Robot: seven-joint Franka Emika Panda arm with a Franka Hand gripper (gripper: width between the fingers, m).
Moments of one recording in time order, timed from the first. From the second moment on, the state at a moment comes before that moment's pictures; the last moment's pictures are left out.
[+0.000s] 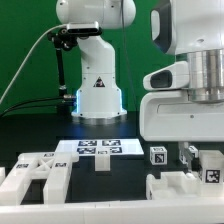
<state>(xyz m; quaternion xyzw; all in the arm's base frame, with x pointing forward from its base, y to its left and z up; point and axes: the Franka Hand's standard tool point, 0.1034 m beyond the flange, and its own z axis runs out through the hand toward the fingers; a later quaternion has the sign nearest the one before) 0.659 0.117 0.067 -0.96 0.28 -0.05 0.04</state>
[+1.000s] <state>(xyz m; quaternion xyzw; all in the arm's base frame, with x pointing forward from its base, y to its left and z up) 0.653 0.109 0.063 -0.64 0.76 0.02 0.08</state>
